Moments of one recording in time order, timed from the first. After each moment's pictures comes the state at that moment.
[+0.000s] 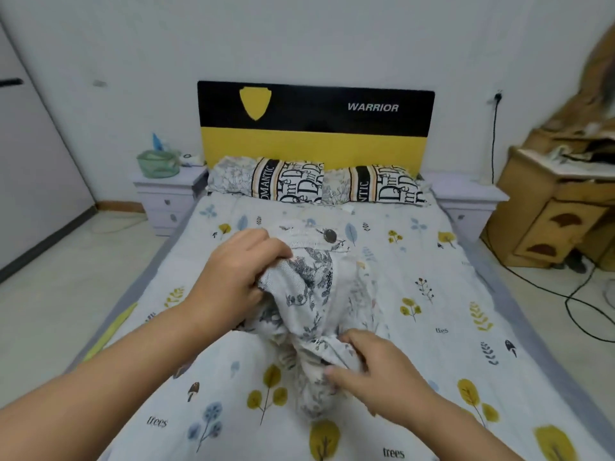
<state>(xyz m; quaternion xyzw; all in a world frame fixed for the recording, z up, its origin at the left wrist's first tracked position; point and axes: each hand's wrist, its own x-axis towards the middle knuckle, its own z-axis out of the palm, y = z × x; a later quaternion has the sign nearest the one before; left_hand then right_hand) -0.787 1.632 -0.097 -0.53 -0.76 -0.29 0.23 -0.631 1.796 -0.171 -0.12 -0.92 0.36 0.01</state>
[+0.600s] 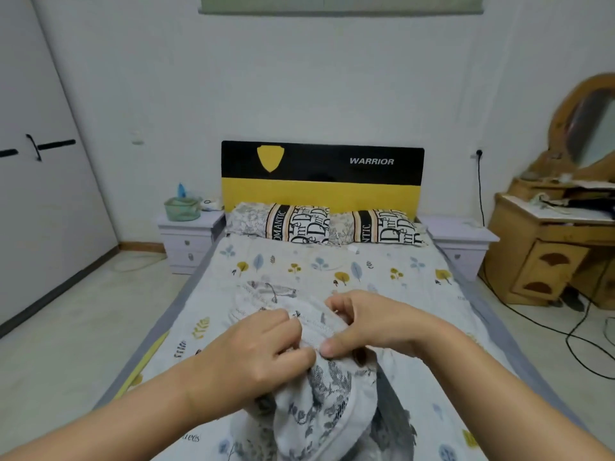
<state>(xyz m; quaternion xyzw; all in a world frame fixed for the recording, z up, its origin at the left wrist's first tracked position) -0.676 1.528 -0.030 -0.68 -0.65 -0.07 0.32 -0.611 1.731 -0.017 0.00 -0.84 0.53 -0.11</state>
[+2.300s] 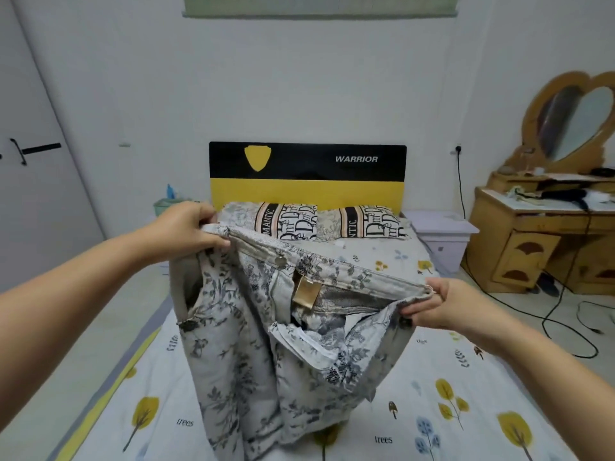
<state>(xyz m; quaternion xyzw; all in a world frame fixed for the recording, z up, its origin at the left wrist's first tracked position) -0.756 1.523 0.046 -0.38 -0.89 -0.25 0.08 -0.509 1.815 -0.023 -0.26 -0.81 0.52 0.06</state>
